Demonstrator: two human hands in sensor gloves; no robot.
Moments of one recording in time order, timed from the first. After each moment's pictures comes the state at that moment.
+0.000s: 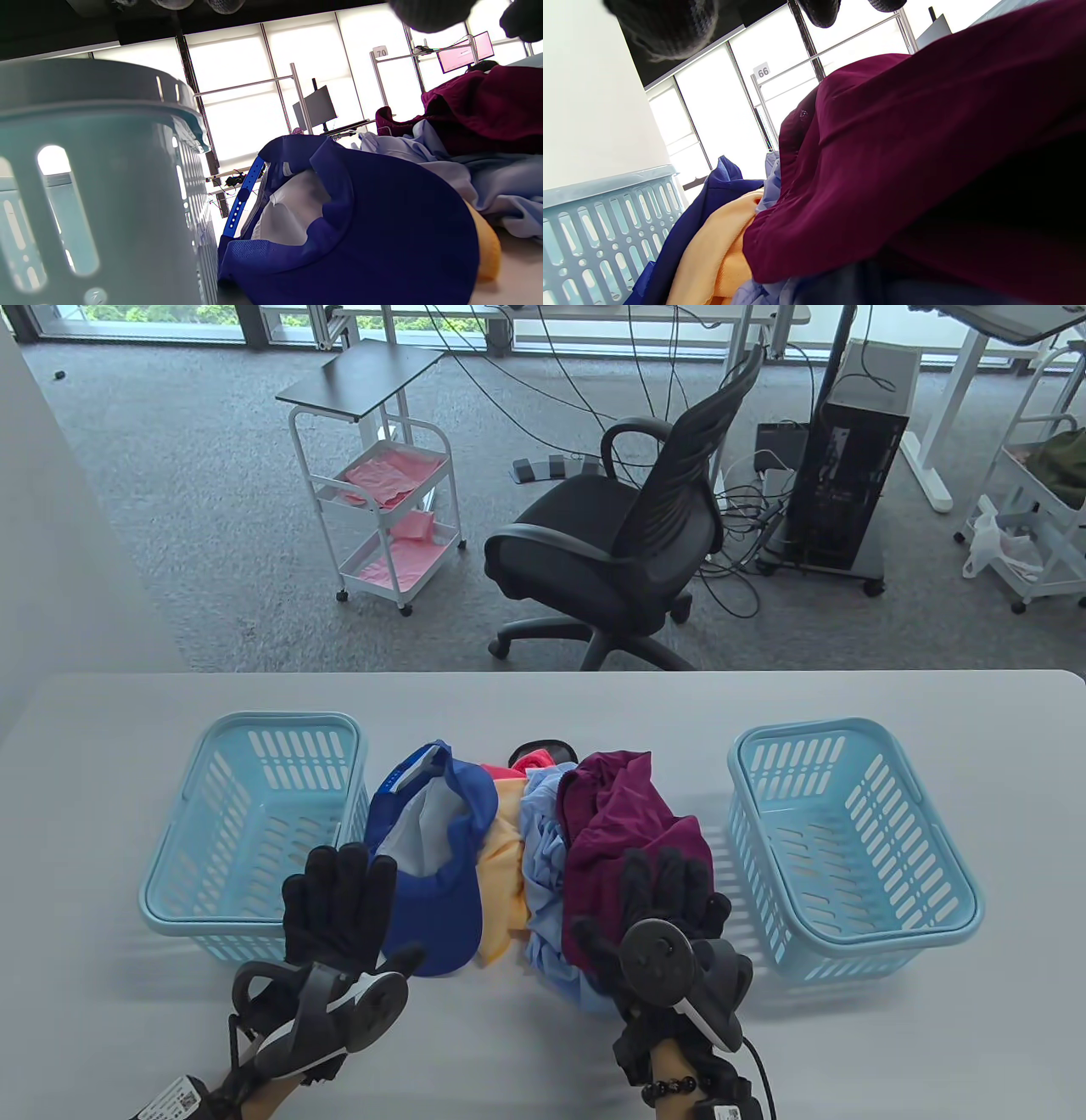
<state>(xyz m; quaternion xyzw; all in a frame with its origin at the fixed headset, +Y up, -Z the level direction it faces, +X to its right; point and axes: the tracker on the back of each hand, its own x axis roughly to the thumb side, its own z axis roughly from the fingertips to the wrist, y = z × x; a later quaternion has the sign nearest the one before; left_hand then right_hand) -0.220 -0.671 -0.274 0.14 -0.16 -0.11 0.97 0.087 -0.686 -0.296 0.05 -0.12 0.97 0.22</state>
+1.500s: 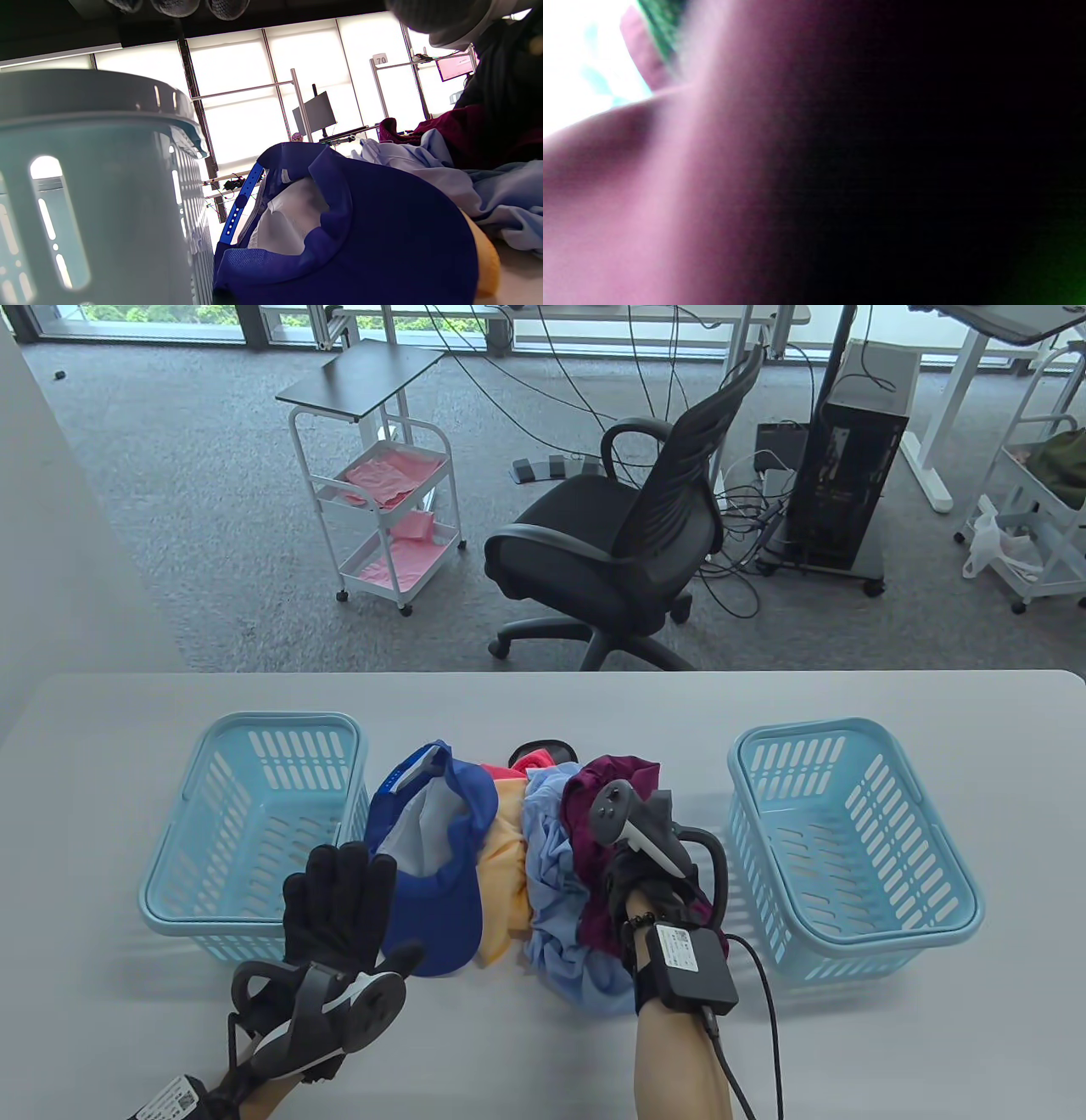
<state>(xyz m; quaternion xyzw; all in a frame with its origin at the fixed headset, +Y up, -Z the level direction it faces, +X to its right) -0.222 -0.668 -0.274 0.14 -0.16 -0.10 0.97 0.085 -0.703 -0.432 -0.05 0.12 0.99 0.08</state>
